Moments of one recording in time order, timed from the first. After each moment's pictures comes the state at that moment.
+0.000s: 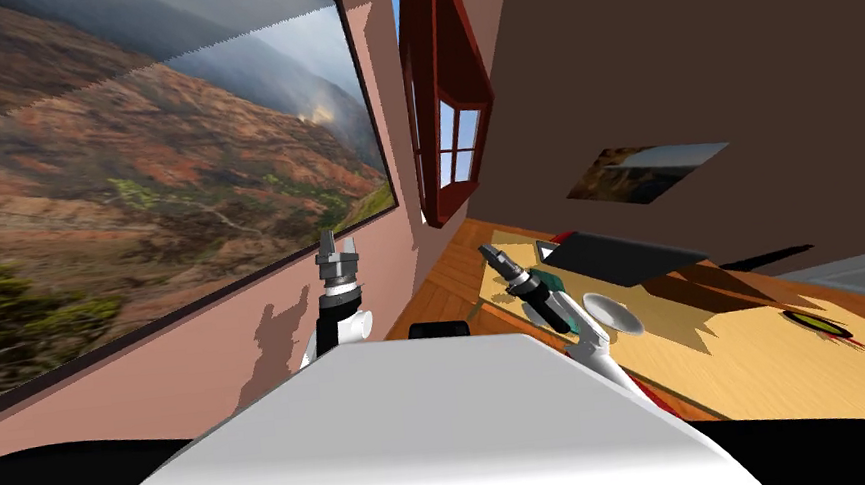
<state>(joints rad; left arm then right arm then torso) 0.49 -0.01 0.02 -2.28 -0.07 -0.50 0.01 0.37 -0.50 -0.03 -1.96 0.51 -0.67 -0.08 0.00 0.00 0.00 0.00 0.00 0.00</state>
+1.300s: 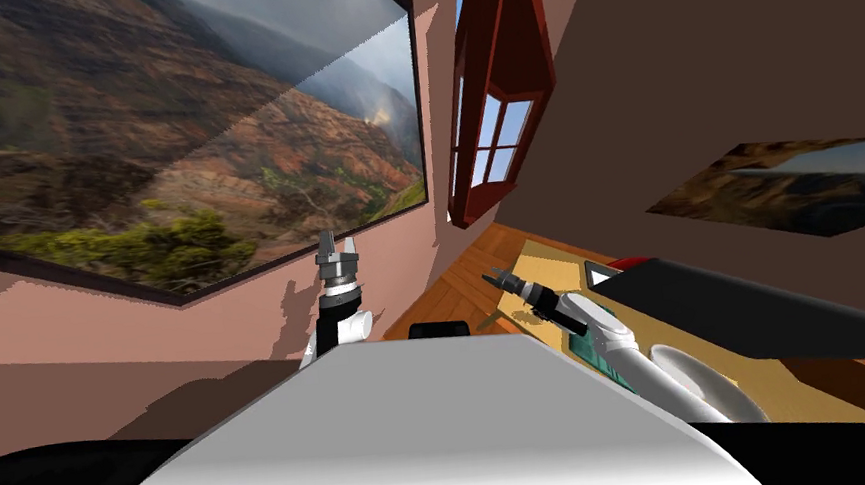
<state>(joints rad) 0.49 -0.01 0.02 -2.28 -0.07 -0.50 0.01 0.34 -0.73 -0.01 -1.61 0.85 -0.77 -0.16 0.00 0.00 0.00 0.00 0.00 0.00</state>
